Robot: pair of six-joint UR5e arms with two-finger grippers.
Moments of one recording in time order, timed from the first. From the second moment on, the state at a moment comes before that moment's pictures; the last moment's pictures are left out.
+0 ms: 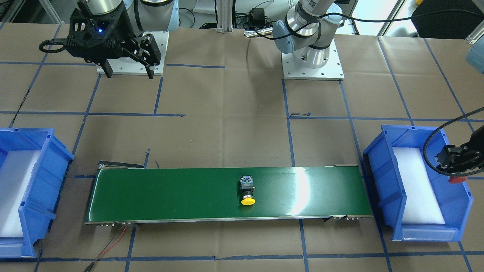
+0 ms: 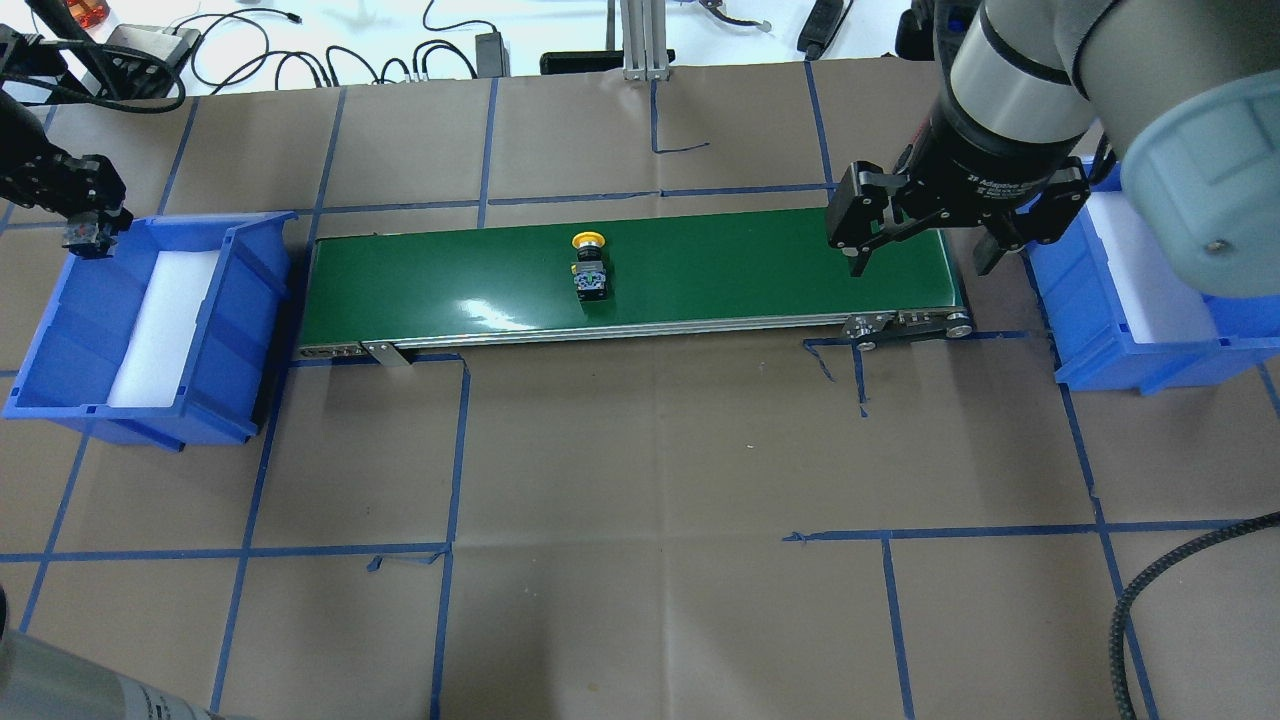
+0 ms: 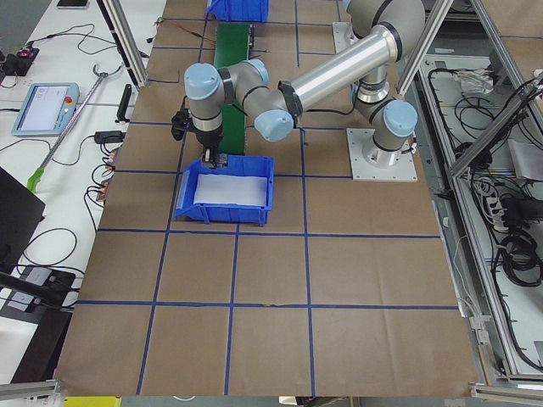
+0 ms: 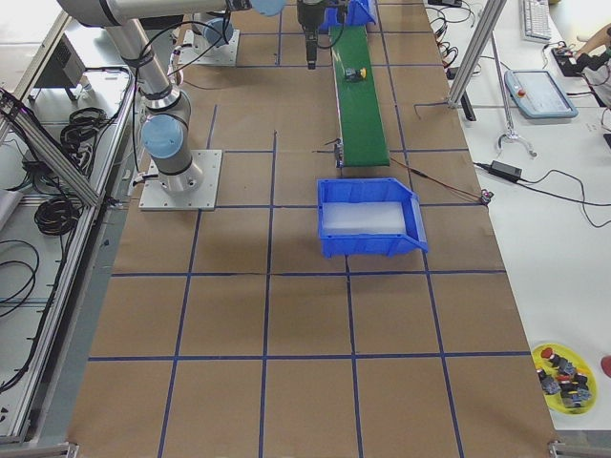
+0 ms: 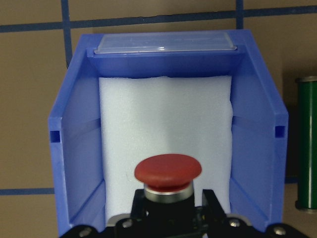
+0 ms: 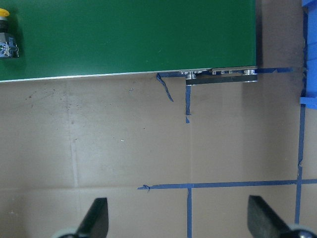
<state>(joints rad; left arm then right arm) -1.10 -1.90 -1.42 -1.34 1.56 0.58 1.65 -1.67 1.63 -1.56 -1.56 0.11</state>
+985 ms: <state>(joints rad) -1.44 -1.91 -1.51 -1.30 1.57 0.27 1.65 -1.67 1.63 -1.56 -1.57 0.11</state>
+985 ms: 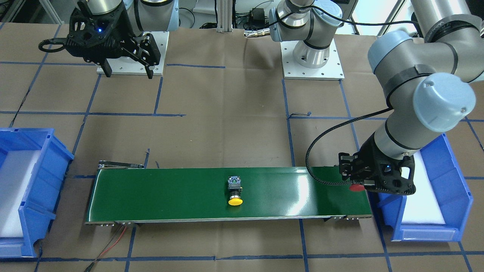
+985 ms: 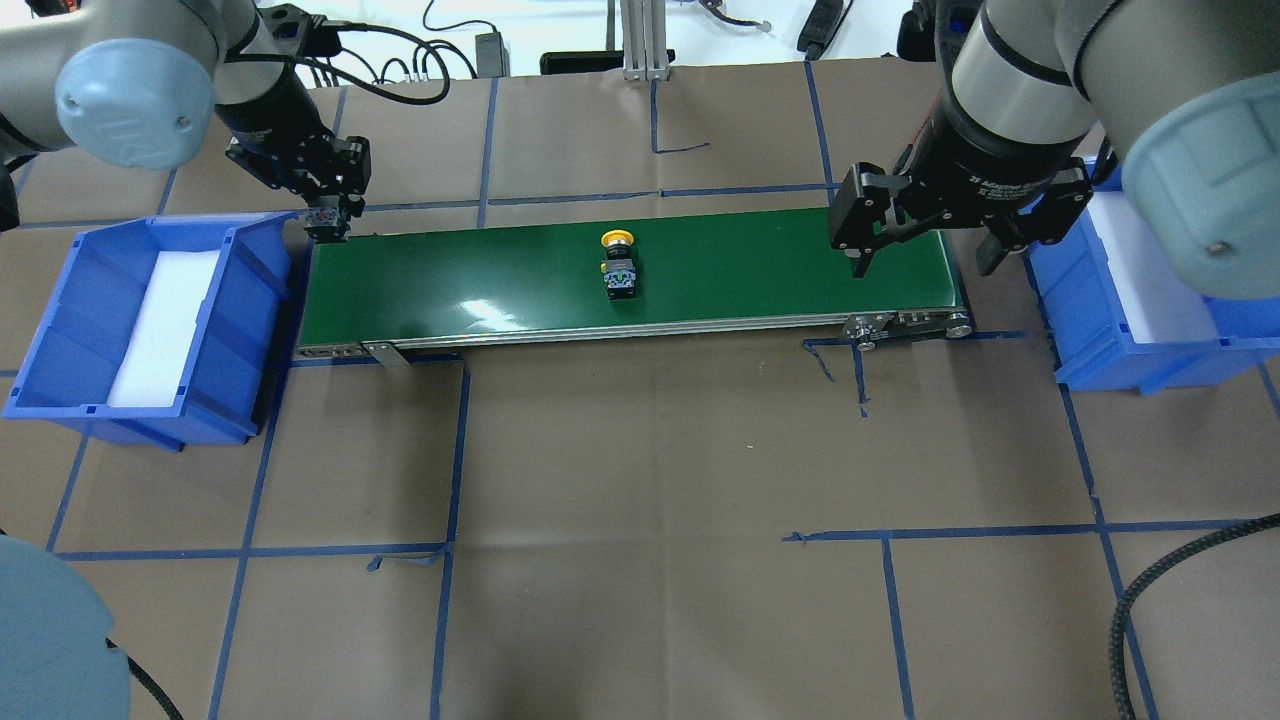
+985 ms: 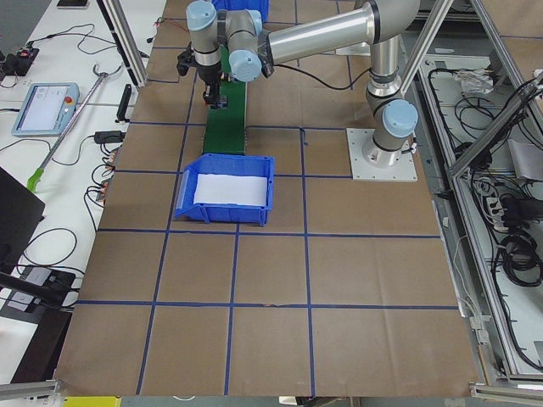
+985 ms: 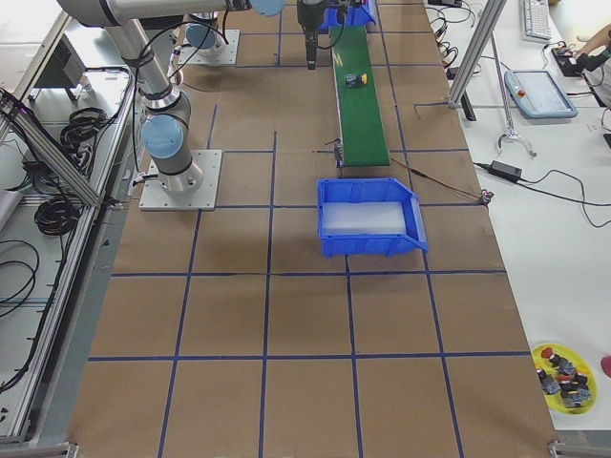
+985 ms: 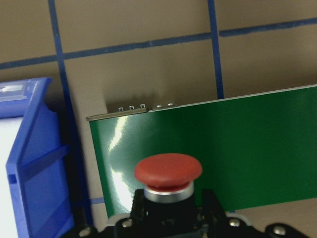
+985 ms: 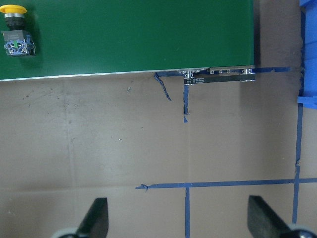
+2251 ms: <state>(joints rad) -1.42 -1.98 -1.71 -0.97 1.59 0.27 1.65 -1.67 1.63 -1.56 -1.57 0.11</state>
